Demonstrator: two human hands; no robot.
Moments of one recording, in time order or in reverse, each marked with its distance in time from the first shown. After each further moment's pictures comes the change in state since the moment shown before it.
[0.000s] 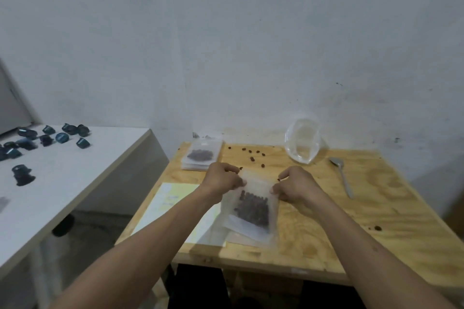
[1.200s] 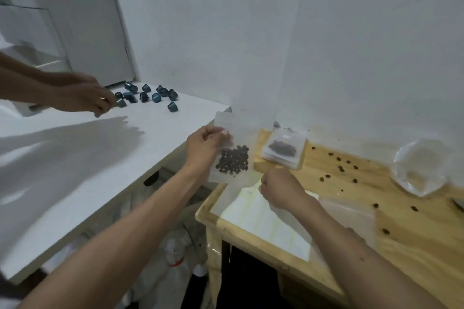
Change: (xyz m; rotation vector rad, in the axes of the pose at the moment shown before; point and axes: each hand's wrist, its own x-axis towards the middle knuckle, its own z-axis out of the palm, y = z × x) left_hand -0.024 -0.047 -0.192 -0.494 0.577 0.249; right_hand -0.005 -0.121 0.178 -0.647 -0.248 -0.538
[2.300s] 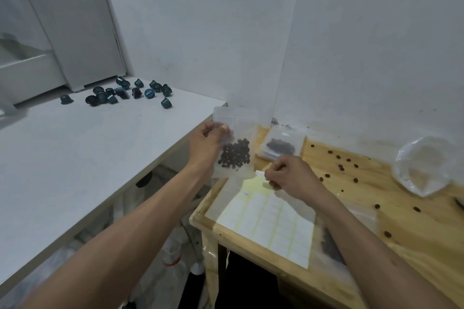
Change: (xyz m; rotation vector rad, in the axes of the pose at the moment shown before) left_hand 0.014 -0.003 0.023 0.030 0.017 -0.049; right_hand 0.004 0.029 -0.028 0.596 0.103 0.022
